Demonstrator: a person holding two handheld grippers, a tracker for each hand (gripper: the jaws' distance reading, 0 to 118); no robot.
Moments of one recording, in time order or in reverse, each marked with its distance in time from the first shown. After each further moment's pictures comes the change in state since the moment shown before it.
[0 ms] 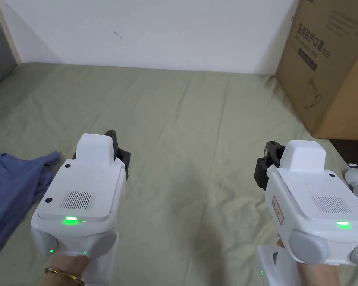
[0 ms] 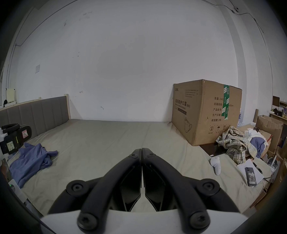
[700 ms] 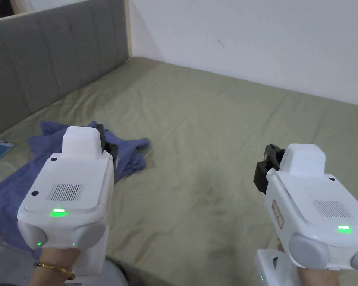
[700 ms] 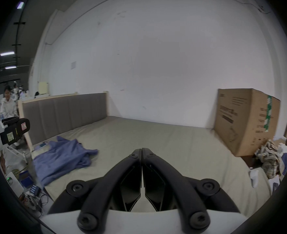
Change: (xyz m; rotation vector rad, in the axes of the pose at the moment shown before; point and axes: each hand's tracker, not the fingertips) left arm -0.135 -0.008 0.081 -0.012 0.454 0.051; right arm -0.130 0.018 -0.029 0.014 0.388 0.088
